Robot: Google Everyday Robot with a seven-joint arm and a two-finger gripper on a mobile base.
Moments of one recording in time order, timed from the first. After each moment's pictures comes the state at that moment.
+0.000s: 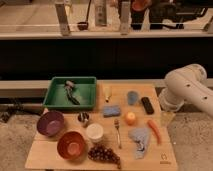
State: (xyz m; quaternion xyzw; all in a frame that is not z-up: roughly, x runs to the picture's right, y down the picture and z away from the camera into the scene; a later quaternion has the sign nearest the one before) arm 0.285 0.104 0.685 -0.28 0.02 0.02 0.96
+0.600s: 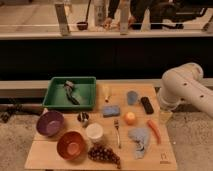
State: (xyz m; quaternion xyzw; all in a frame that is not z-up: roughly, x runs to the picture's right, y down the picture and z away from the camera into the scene) arm 0.261 0.090 0.698 -0.27 0.01 0.00 0.96
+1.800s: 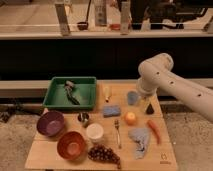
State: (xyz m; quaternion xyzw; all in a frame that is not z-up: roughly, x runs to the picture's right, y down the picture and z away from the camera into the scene) arm 0.176 0.041 0.752 -0.25 -0.03 -0.05 0.97
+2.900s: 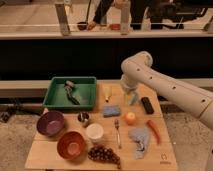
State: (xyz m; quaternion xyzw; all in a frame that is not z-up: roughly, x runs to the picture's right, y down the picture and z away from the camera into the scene) arm 0.109 0.014 0.796 -0.23 -0.07 -0.09 0.97
